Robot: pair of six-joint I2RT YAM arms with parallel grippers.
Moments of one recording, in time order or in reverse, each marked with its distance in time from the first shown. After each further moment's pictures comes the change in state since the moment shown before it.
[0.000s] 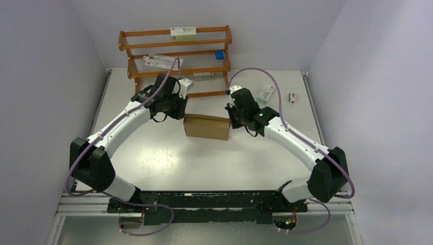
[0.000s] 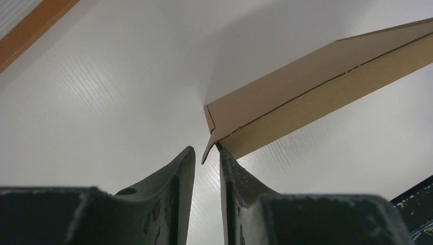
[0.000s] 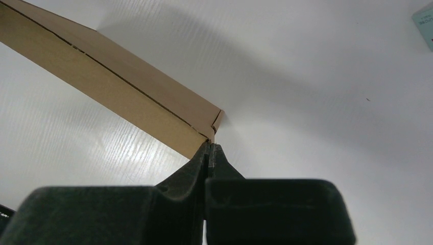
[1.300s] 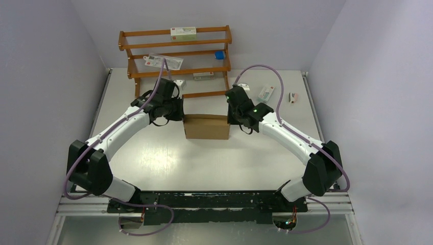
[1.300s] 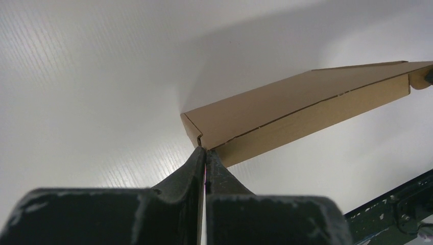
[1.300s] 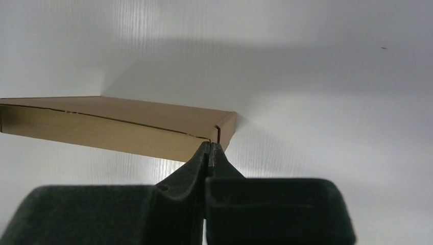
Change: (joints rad) left arm 0.000 -0.024 -0.081 0.074 -0.008 -0.304; right arm 0.017 0.079 0.087 -0.071 0.138 0.380
